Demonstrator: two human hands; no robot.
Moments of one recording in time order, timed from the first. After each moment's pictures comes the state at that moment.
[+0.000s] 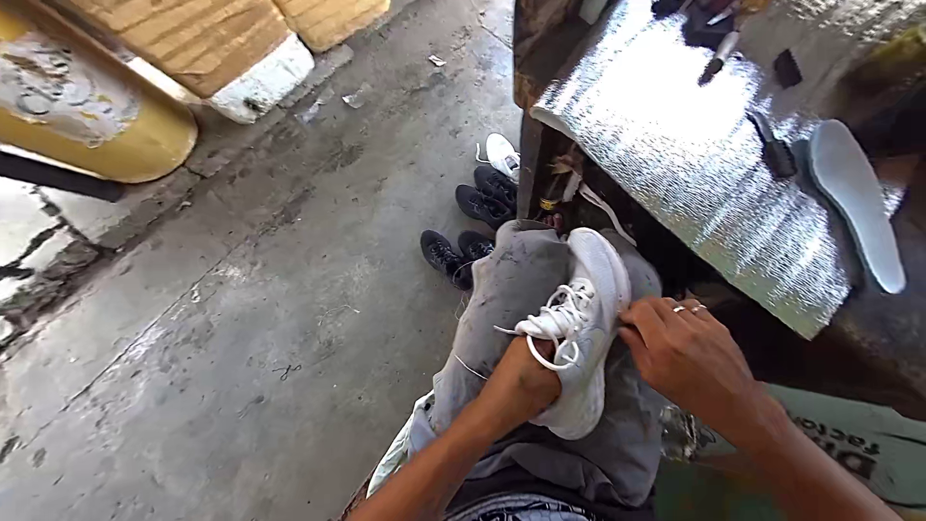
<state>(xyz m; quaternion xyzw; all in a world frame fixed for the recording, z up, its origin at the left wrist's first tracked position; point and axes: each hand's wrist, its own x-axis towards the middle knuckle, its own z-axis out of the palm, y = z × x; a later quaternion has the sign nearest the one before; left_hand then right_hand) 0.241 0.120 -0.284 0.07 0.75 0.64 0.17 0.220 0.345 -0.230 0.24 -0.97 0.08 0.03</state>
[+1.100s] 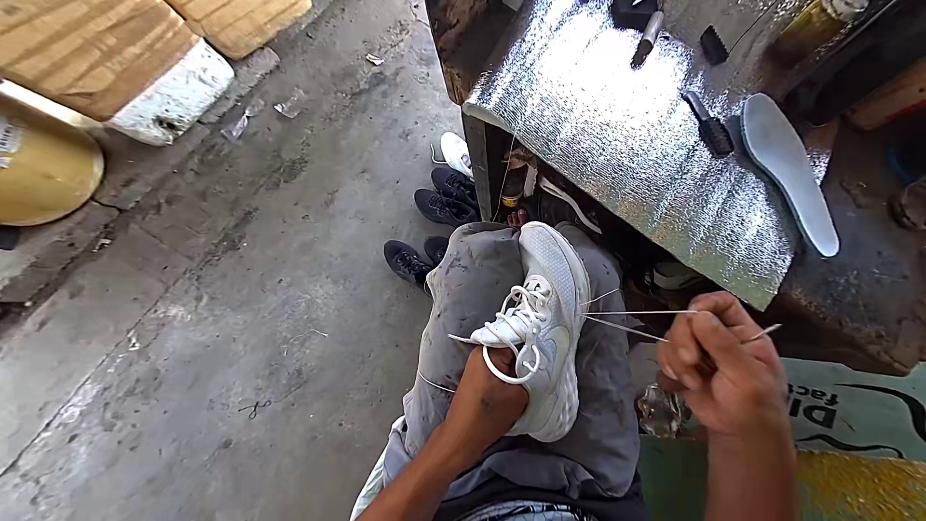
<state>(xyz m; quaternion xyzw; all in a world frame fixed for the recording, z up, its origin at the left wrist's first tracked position) 0.244 0.122 -0.282 0.07 0.76 0.64 0.10 0.255 0.372 -0.217 -0.05 -0.62 0.78 0.05</state>
